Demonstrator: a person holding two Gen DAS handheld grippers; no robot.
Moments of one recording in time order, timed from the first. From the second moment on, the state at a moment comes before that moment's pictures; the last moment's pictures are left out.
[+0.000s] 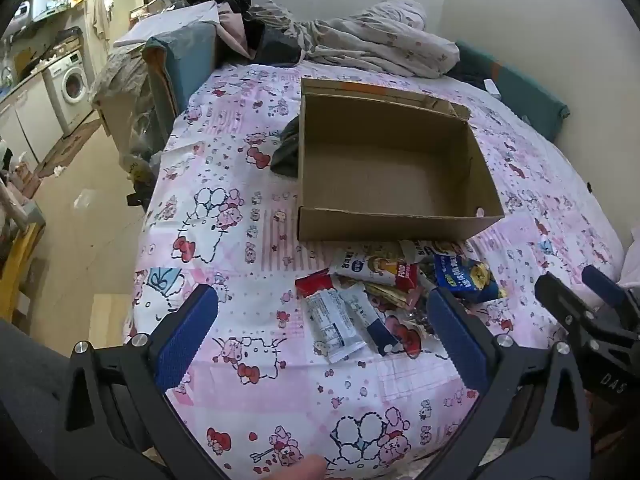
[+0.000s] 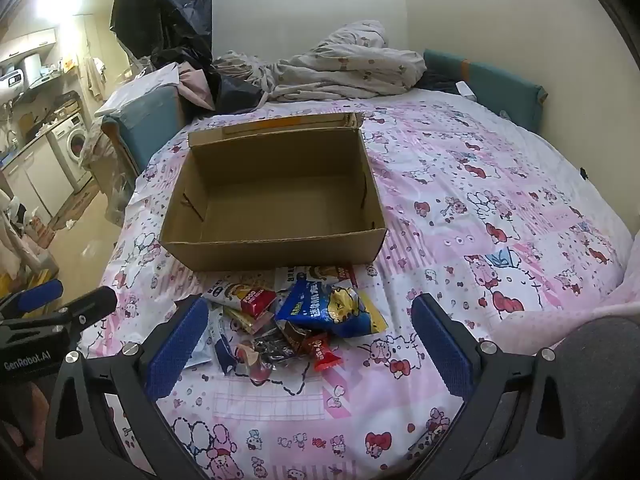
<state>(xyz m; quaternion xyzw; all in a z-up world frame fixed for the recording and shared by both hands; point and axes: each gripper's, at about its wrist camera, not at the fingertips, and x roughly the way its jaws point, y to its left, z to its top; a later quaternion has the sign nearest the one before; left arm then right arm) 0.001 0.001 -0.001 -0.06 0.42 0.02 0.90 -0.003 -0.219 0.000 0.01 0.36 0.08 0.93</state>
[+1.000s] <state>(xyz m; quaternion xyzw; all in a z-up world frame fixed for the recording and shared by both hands) 0.003 -0.002 0.005 -0.06 0.42 0.03 0.91 -0.002 -0.217 -0.003 0.01 0.37 0.08 0.93</state>
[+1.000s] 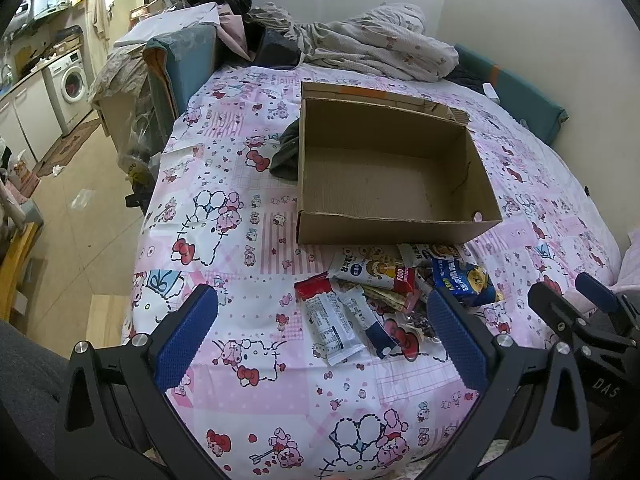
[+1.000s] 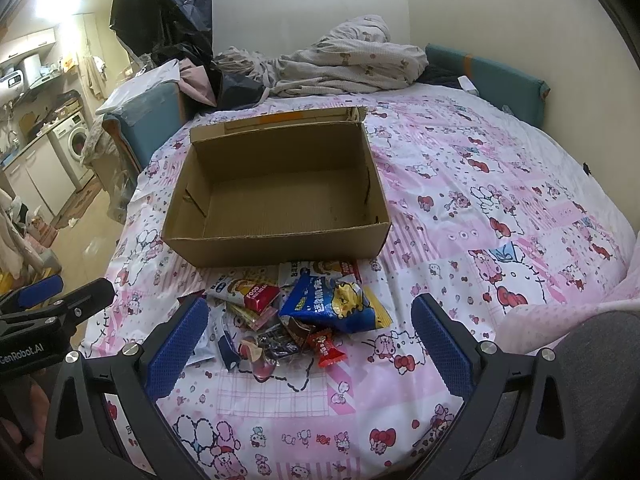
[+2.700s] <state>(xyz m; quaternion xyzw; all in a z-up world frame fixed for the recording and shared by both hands) 0.000 0.003 0.005 -0.07 0.41 0.02 0.91 -0.002 -0.215 -0.003 0.01 0.37 0.08 0.92</state>
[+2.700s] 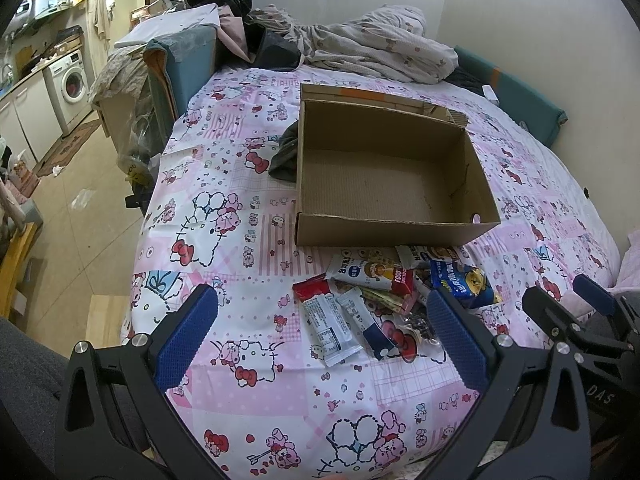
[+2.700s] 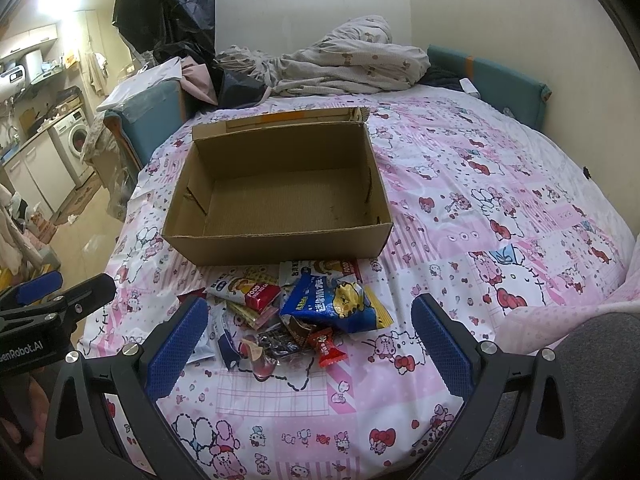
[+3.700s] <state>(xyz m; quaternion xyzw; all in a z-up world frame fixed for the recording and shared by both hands) 0.088 0.038 -0.035 -0.13 0.56 0.05 0.82 0.146 -0.226 -0.112 0.05 0.63 0.06 0.77</state>
